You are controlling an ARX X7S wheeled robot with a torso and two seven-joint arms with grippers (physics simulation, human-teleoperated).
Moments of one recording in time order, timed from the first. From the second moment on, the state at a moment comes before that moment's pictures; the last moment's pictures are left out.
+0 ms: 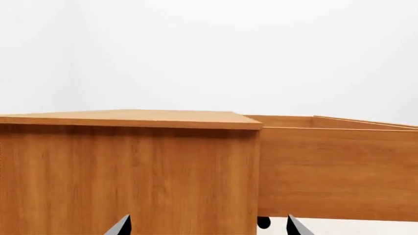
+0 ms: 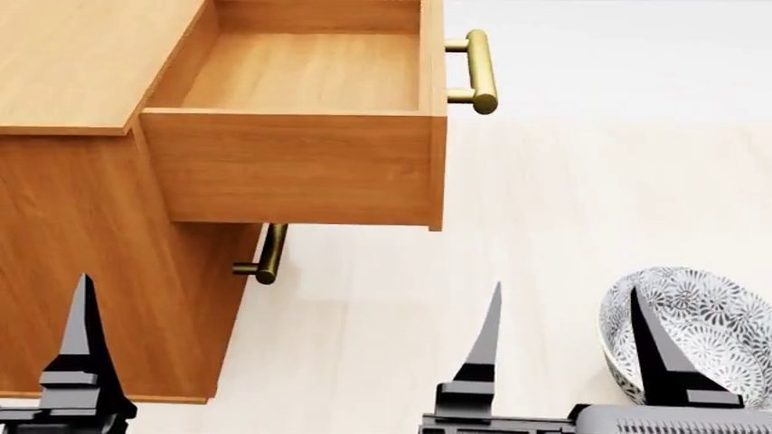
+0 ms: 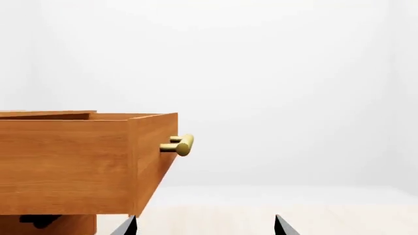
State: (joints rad) left arm -0.05 -0.19 0.05 0.76 -0.21 -0.50 -0.22; right arm 0.06 0.19 -0.05 -0.66 0.18 0.39 0.18
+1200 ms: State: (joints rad) left arm -0.04 -0.22 0.08 0.70 -0.23 -0.42 -0.28; right arm -0.26 0.43 0.57 -0.57 0.55 0.25 -0.15
